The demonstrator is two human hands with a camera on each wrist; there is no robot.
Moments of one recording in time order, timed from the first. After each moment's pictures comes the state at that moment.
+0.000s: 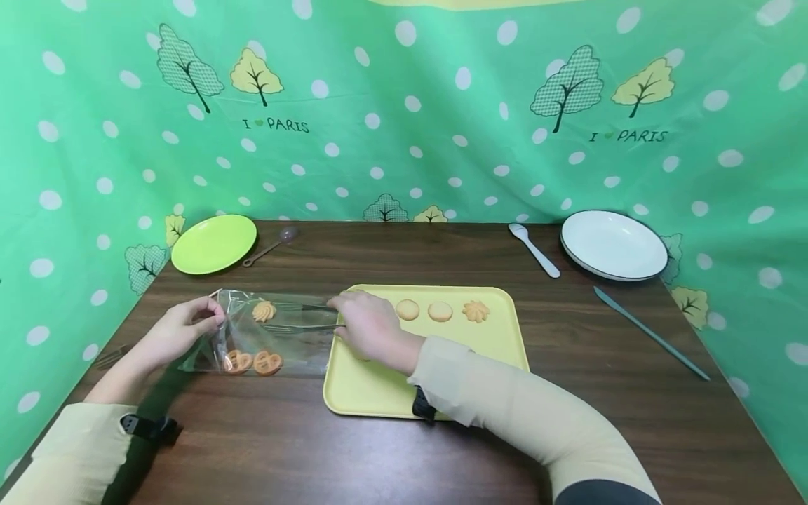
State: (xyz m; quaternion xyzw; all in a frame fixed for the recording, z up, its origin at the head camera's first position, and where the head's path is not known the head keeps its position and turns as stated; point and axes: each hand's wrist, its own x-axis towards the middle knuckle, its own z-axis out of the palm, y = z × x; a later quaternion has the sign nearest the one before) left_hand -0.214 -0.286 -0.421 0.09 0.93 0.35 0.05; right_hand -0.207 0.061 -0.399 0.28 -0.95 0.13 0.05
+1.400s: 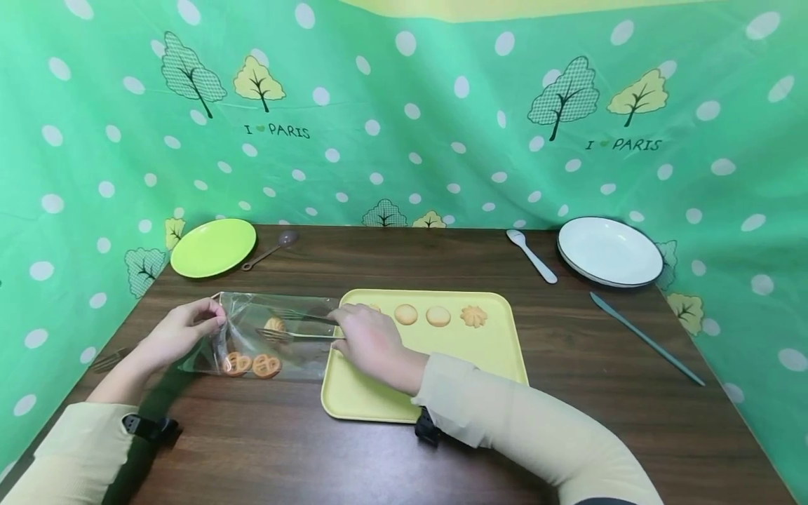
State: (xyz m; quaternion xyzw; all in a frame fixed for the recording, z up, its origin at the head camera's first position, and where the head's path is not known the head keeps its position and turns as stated) left_hand -0.216 -0.284 -0.421 0.10 0.93 0.35 0.04; right_hand -0.186 0.063 -0.394 0.28 -0.95 0.16 0.06
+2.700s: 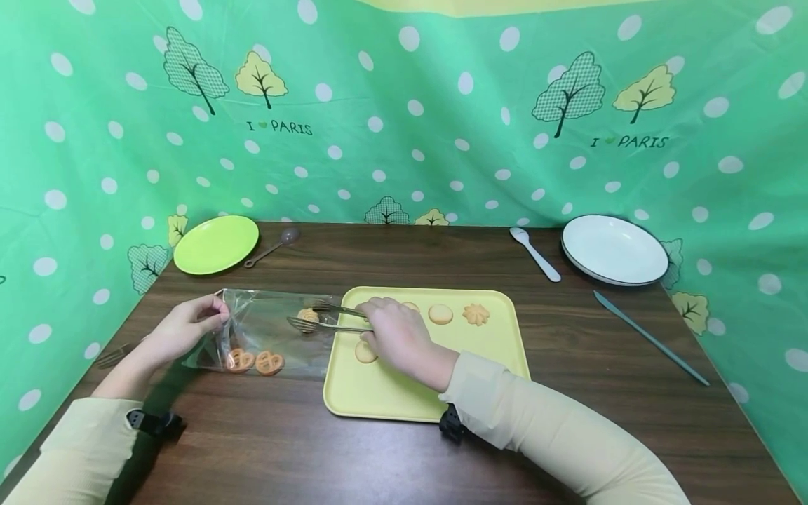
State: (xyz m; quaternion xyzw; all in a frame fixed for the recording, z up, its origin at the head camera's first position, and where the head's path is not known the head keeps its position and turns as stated) left_hand -0.218 -0.284 -0.422 0.10 0.93 0.36 0.06; right_hand -0.190 0.098 -0.398 0.27 -0.95 0.16 0.07
